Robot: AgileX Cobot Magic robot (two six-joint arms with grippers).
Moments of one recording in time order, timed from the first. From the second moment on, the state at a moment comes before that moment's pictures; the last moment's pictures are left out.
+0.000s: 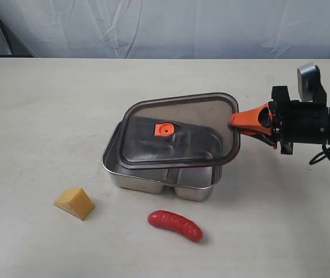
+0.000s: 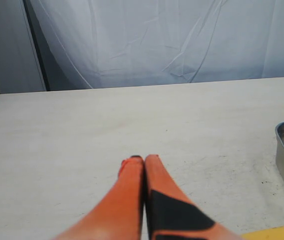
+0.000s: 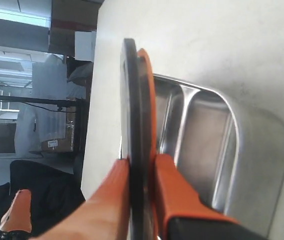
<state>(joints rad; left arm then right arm) -0.08 0.00 0.00 0.03 0.23 -0.02 0.00 1.88 -0.72 1.65 1.21 -1.33</state>
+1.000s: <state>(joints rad) -0.08 0.00 0.00 0.03 0.23 -0.02 0.21 1.27 -0.87 0.36 0.53 -1.25</state>
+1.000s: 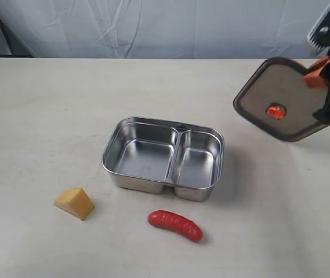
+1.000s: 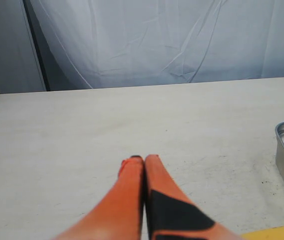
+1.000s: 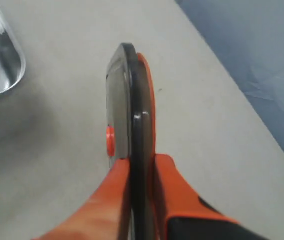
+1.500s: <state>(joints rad) -0.08 0.00 0.00 0.03 0.23 -0.02 0.58 1.26 -0.72 -0.08 0.72 -0.74</state>
